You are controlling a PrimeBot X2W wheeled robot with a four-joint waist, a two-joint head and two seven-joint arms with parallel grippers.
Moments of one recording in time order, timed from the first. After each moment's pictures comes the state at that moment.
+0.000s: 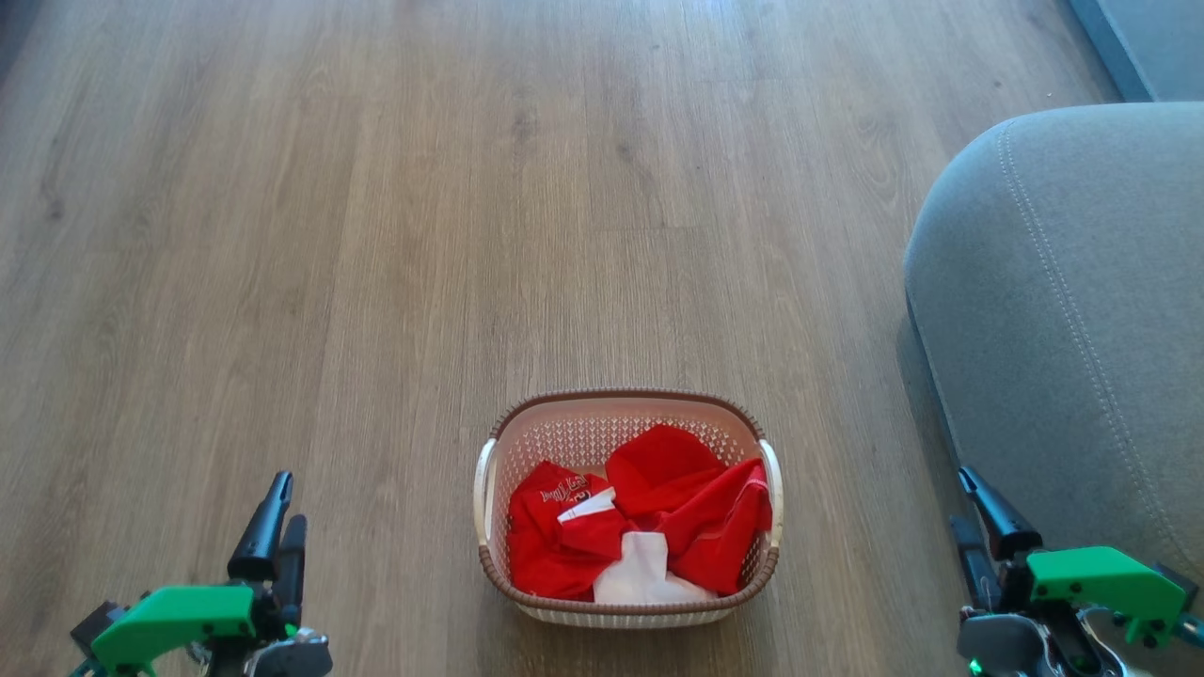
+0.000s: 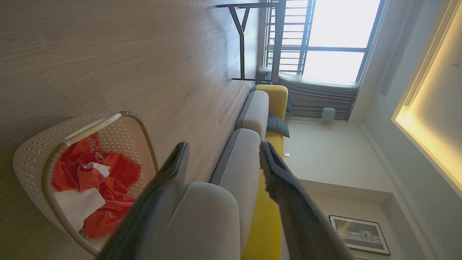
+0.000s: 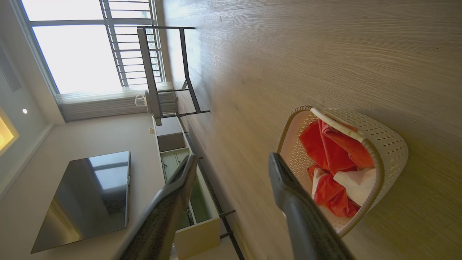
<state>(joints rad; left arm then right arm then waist) 0.00 0.04 0.07 0.38 -1.60 -0.12 0.09 -0.04 -0.03 -0.10 0.38 1.60 0.12 0.08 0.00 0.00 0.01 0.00</state>
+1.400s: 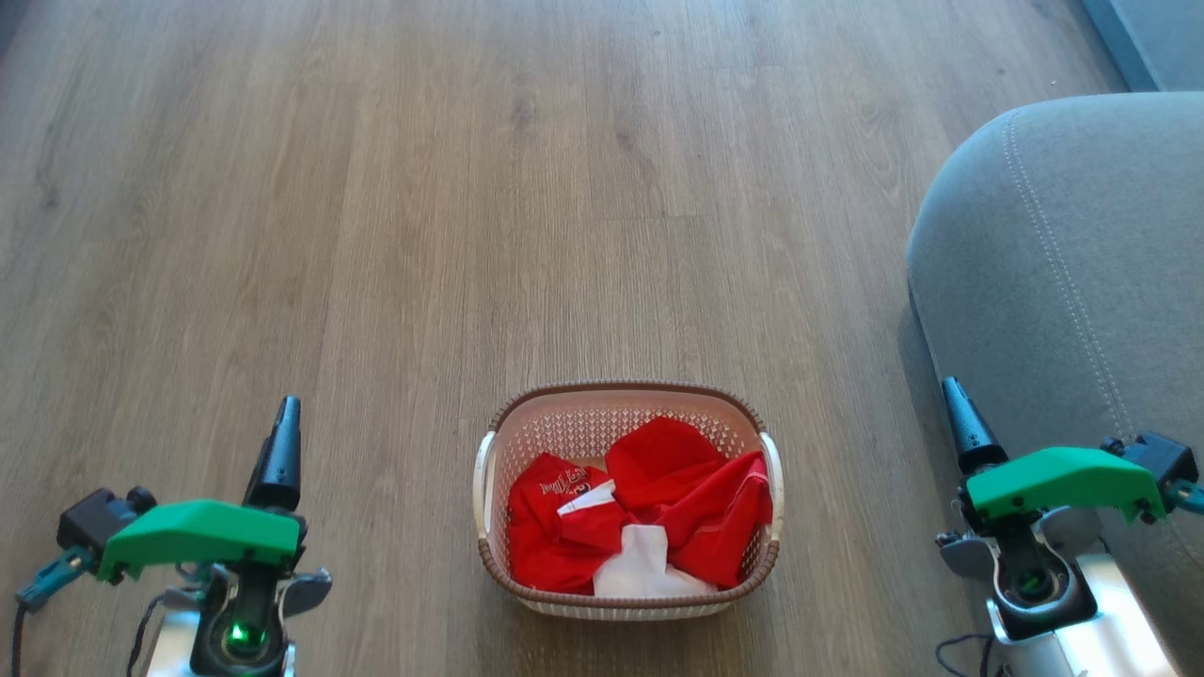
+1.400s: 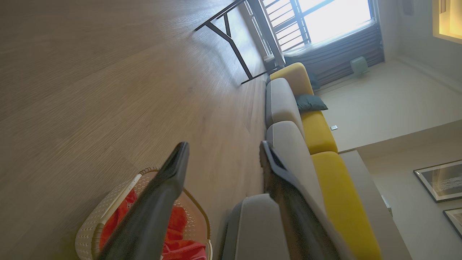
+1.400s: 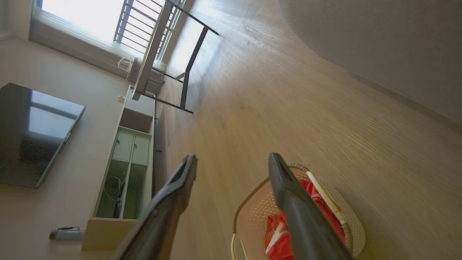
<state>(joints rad) -0.13 0.07 0.00 0.41 -1.17 -0.12 -0.04 -0.21 -0.08 0.01 0.44 1.18 0.12 -0.04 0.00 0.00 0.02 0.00</state>
